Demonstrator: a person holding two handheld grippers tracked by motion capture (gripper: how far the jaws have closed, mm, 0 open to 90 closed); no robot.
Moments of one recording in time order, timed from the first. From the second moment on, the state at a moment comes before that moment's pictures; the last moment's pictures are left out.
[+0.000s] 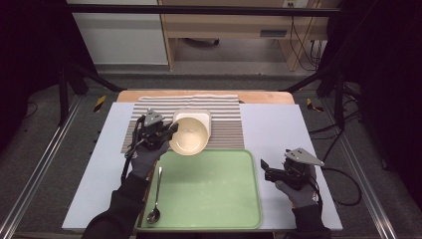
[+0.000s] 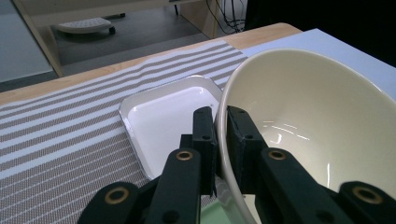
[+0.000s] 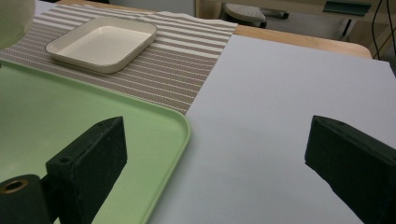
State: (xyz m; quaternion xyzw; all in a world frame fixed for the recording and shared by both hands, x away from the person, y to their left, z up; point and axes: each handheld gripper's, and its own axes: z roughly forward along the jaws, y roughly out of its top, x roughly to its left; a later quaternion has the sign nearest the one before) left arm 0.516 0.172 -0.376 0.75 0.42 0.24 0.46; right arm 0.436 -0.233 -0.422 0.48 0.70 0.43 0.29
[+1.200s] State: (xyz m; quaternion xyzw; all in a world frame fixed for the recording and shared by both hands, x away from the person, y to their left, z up) left arm 0.509 0.155 -0.439 0.79 0.43 0.19 0.39; right arm 0.436 -0.230 -0.424 0.48 0.71 0.43 0.29
